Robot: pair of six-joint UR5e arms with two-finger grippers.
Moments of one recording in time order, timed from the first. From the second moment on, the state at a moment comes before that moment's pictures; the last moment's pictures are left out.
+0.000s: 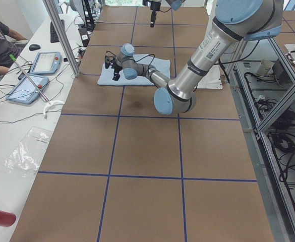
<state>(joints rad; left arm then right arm) -0.69 -2.24 -1.46 -2.15 -1.76 -1.47 0.81 -1.54 2.17 -1.06 2.16 1.34</state>
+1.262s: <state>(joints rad) -0.19 -1.94 -1.88 -2.00 -1.60 -2.04 0.81 -1.54 2.18 -1.06 2.14 1.34</state>
